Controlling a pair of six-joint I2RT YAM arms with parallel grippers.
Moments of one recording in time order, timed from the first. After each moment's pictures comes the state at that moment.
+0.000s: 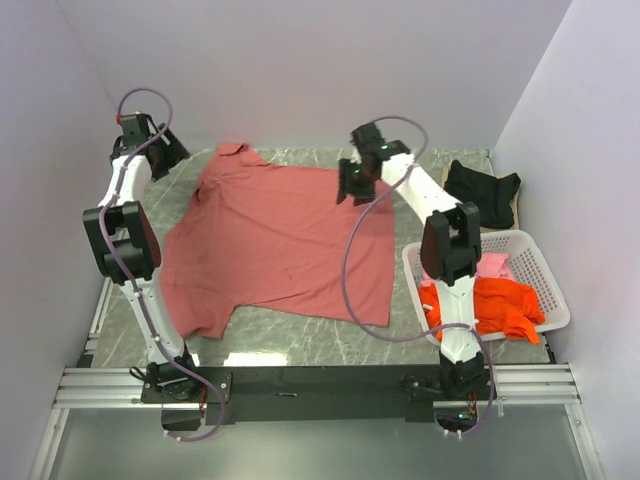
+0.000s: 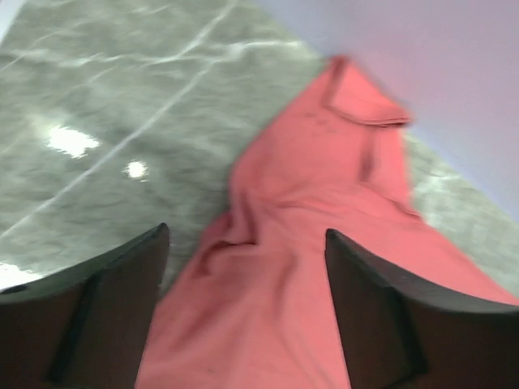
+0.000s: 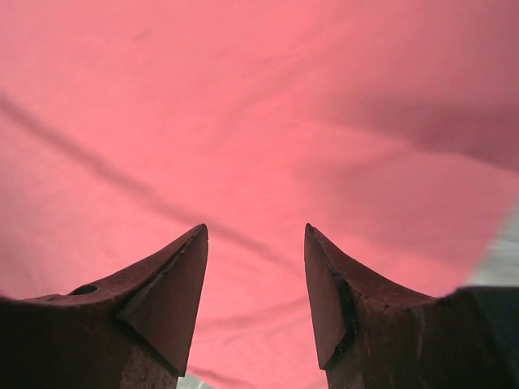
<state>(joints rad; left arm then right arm) 0.22 2.13 1.88 -0.42 0.14 -0.51 0.35 2.21 2.03 -0.90 -0.15 0.38</state>
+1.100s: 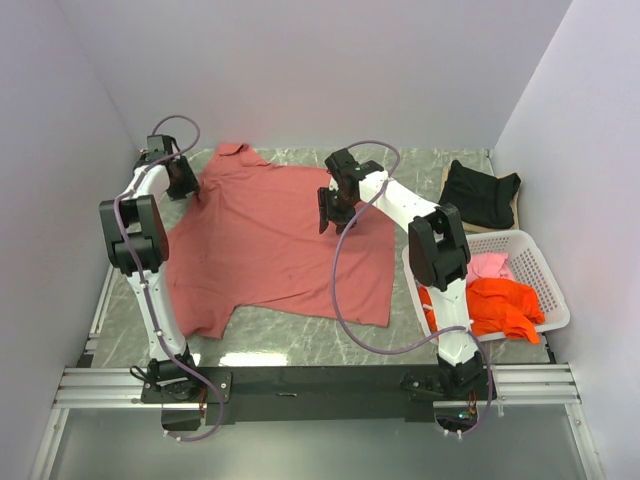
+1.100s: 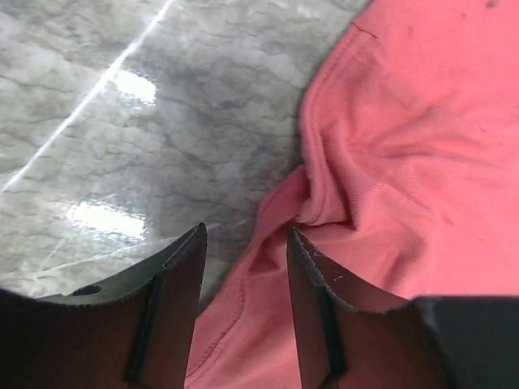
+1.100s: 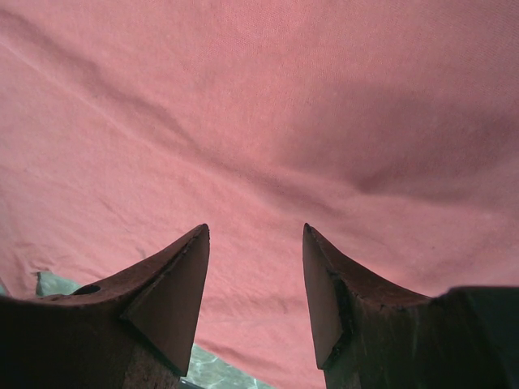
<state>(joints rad) 0.17 2.26 1.81 -0.46 0.05 -0.31 0.51 2.20 1.87 -0.87 -0.17 0.43</state>
